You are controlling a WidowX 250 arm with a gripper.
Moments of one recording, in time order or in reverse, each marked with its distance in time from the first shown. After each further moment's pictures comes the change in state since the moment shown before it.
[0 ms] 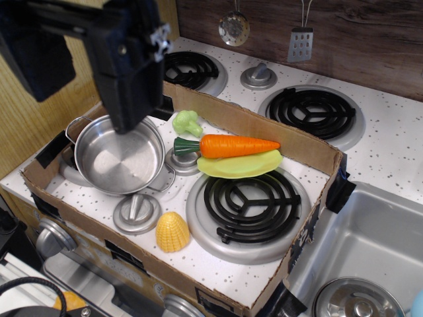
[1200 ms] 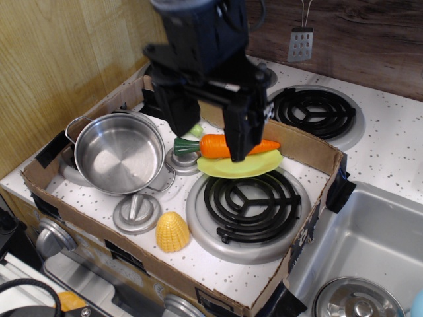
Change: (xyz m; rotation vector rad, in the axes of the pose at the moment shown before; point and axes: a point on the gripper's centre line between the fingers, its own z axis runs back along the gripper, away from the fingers) arm 0.082 -0.006 -0.103 -0.076 -0.017 -0.112
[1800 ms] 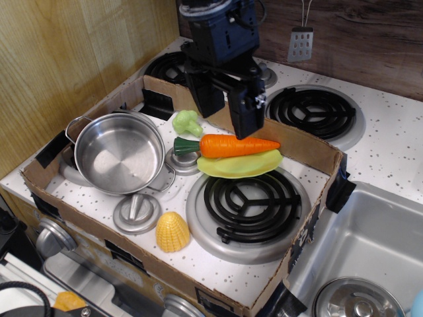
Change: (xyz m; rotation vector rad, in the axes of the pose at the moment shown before) arm 0.054 0.036 -0.038 -0.075 0.005 -0.266
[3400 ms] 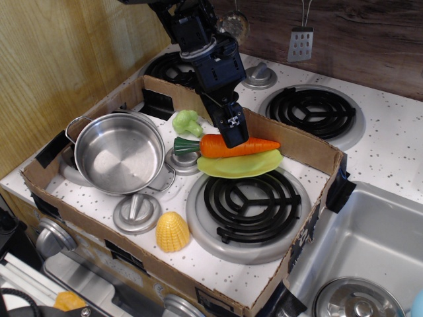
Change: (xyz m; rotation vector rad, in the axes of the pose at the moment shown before) arm 0.029 0.063 -0.070 -0.087 -0.087 -0.295
